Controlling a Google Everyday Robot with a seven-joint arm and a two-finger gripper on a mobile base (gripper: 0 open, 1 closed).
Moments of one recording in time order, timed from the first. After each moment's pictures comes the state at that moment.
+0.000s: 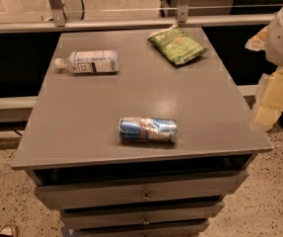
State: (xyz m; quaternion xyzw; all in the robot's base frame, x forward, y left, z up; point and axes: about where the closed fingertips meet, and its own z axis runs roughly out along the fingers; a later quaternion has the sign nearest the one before) arm 0.438 -0.217 0.976 -0.60 0.78 -0.03 0.16
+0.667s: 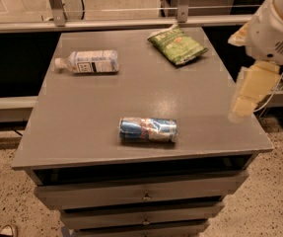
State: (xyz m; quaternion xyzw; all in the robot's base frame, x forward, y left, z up) arm 0.463 -0.193 0.973 -0.61 0.77 -0.02 0.19
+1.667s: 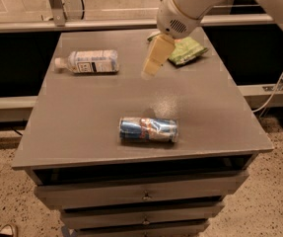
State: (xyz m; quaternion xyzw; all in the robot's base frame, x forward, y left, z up) arm 0.616 -0.049 0.957 -0.61 0.73 0.05 0.30
